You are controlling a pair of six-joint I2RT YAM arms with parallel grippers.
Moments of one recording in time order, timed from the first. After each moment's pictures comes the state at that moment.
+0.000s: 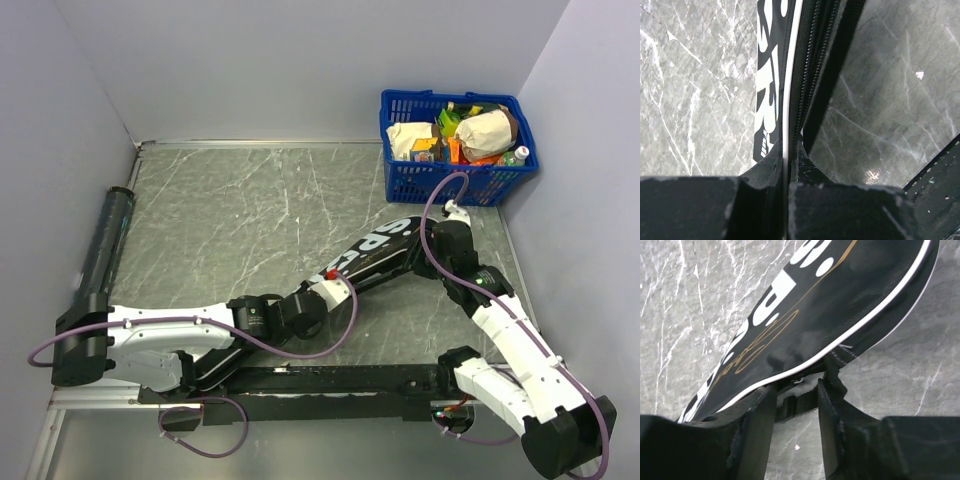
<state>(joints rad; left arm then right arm) -1.33 1.28 0.82 -0.29 -0.54 -0.12 0.33 0.85 0.76 -0.59 0.12 0.59</state>
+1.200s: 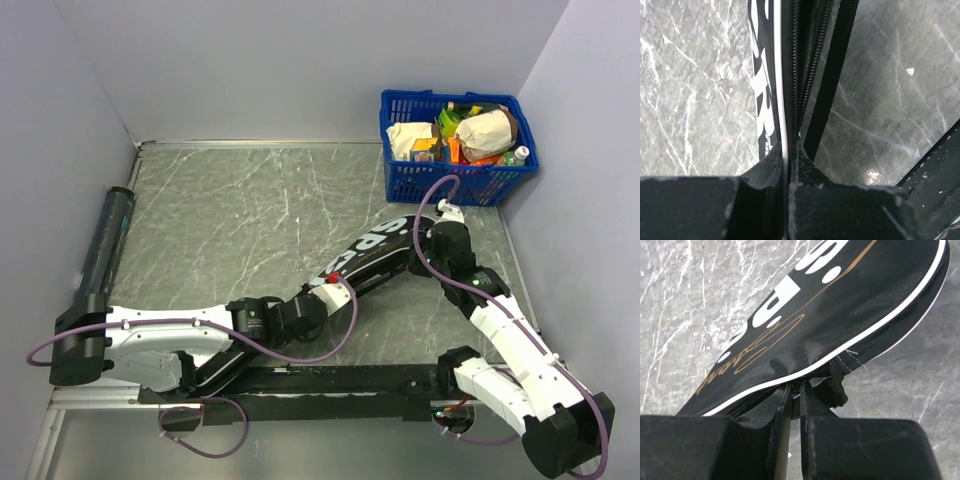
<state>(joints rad) -1.35 1.26 0.82 -0.29 -0.53 -0.12 0.35 0.85 0.73 -0.51 0.08 0.51</state>
